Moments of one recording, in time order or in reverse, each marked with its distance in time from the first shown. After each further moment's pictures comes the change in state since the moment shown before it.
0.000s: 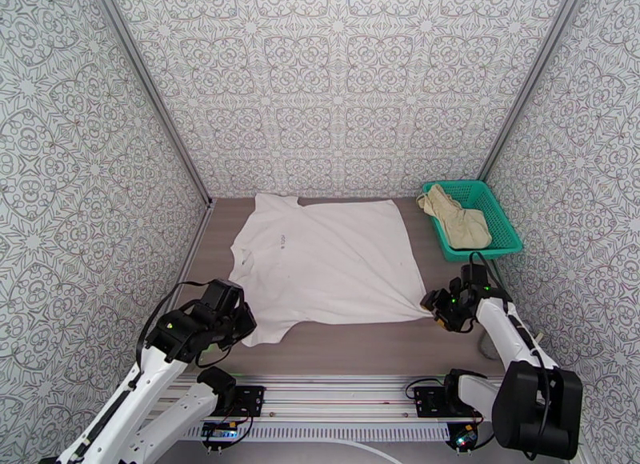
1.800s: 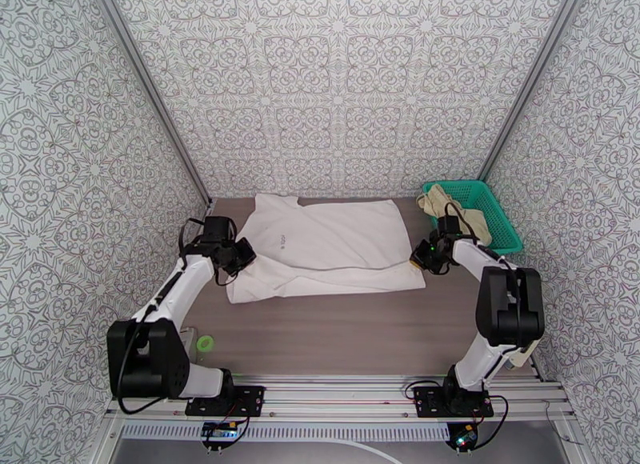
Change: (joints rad) left arm 0.494 0.756 0.264 0.614 0.223 0.307; right arm 0.144 0.630 0.608 0.222 0.009 0.035
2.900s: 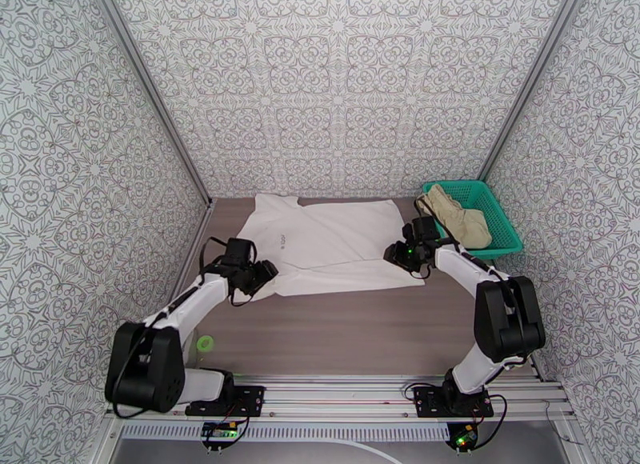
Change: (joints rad) left arm -0.195 -0.056 -0.256 0.146 -0.042 -0.146; right arm 0.212 -0.128 -0.094 0.083 0.028 -0.086
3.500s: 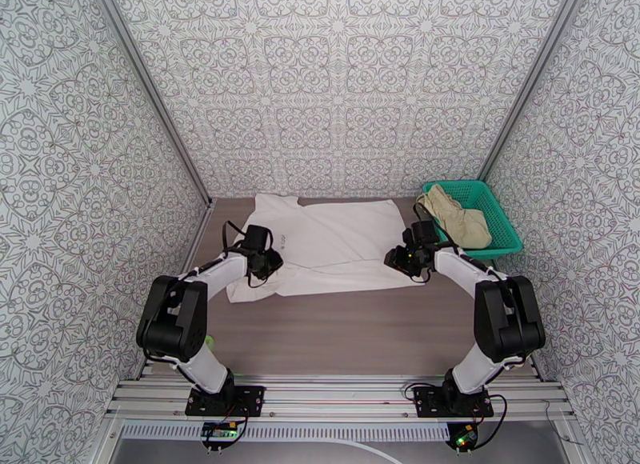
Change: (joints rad) left arm -0.035 0.266 0.216 0.081 -0.084 -0.009; right arm 0.000 0.000 -0.040 0.006 0.005 -0.001
